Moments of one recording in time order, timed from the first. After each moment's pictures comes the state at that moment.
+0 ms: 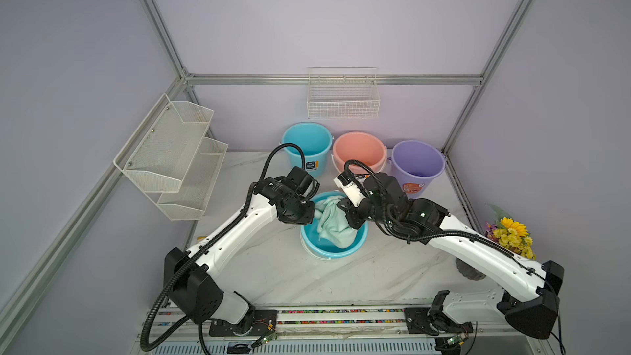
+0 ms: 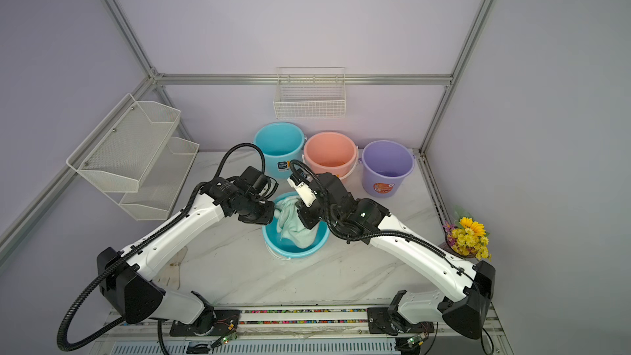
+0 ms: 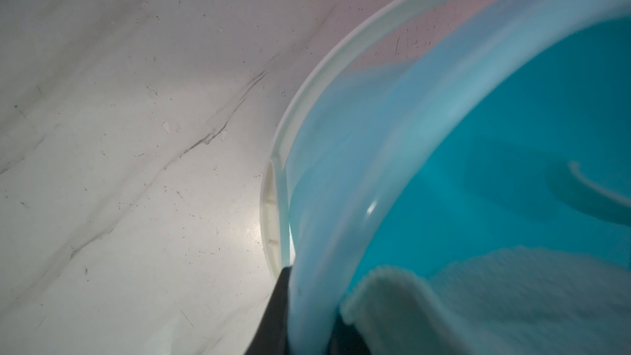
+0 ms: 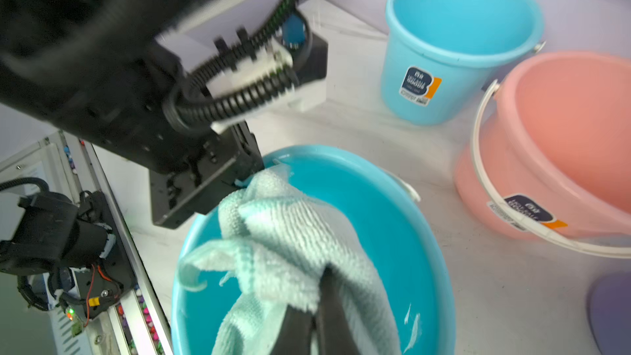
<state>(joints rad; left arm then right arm) -0.59 1.46 1.40 -1.12 0.04 -0.44 0.87 1.31 1.29 -0.57 0.01 0.02</state>
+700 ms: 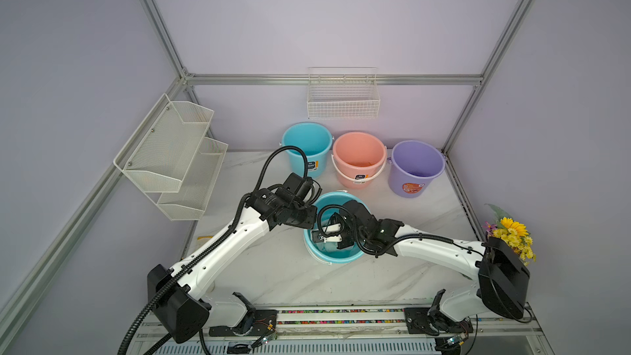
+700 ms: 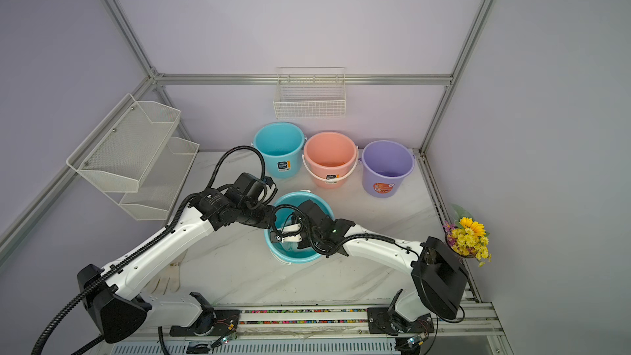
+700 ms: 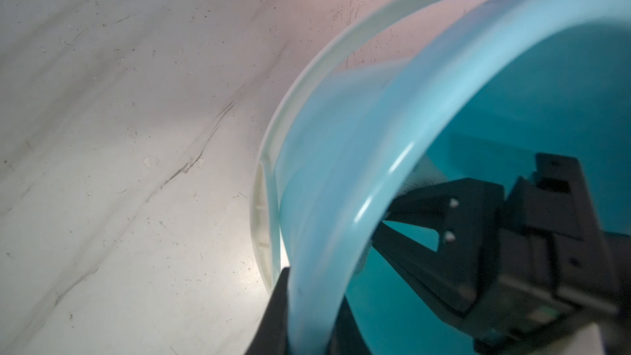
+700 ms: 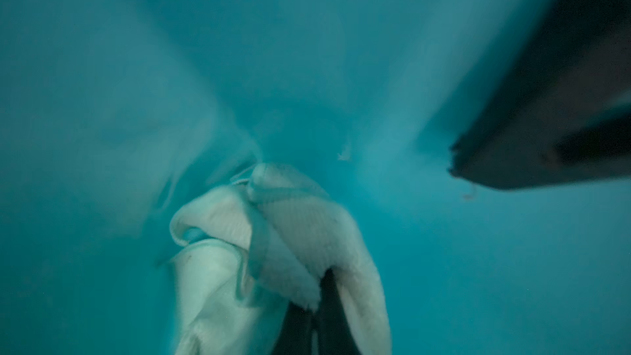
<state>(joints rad) -0.66 1.33 1.31 -1.01 0.03 -0.39 0.91 1.52 0.99 -0.18 -0.04 -0.98</state>
